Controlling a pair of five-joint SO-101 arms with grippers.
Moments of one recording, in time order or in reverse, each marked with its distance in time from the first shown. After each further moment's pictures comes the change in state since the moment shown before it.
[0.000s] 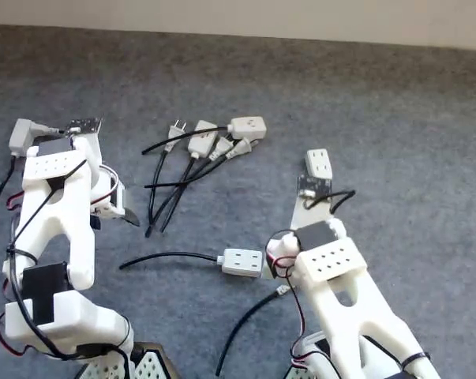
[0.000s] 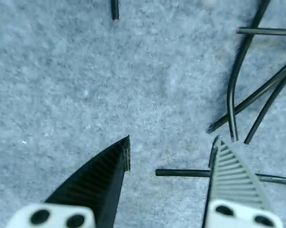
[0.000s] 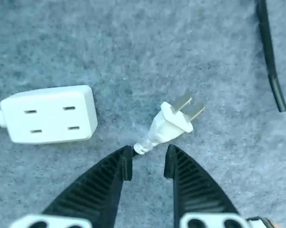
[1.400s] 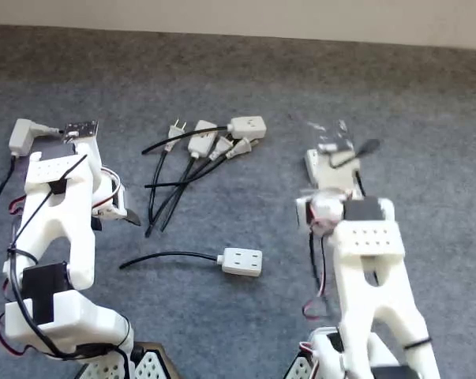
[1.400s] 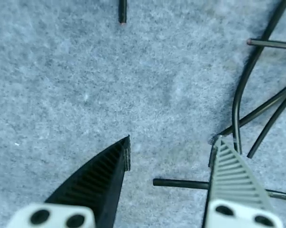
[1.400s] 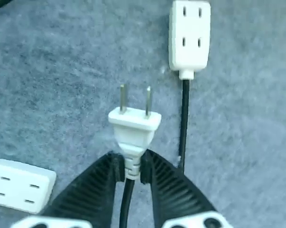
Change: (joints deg) left arm 0.0 0.0 3.1 -4.4 3.3; right arm 17.1 6.5 -16.9 -11.3 44.8
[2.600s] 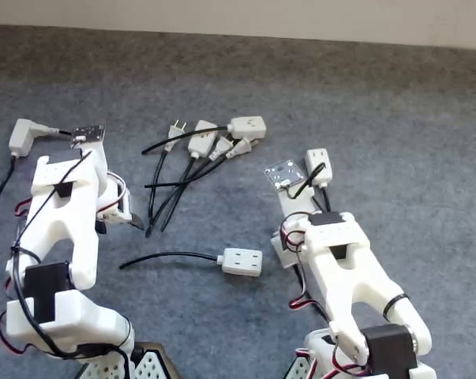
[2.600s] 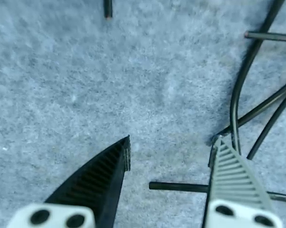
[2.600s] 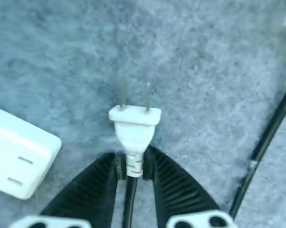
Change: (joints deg) left arm 1.3 0.0 2.8 -2.6 0.1; right arm -5.6 11.7 15.0 -13.8 3.3
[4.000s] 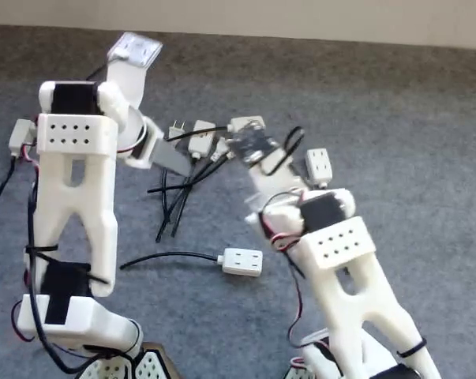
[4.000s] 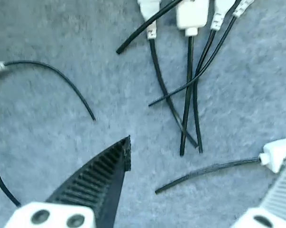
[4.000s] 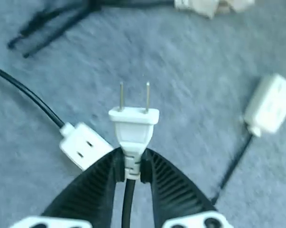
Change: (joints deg) left arm 13.9 -0.4 -45.8 27.3 -15.9; right arm -14.4 -16.1 -21.5 22.3 -0.4
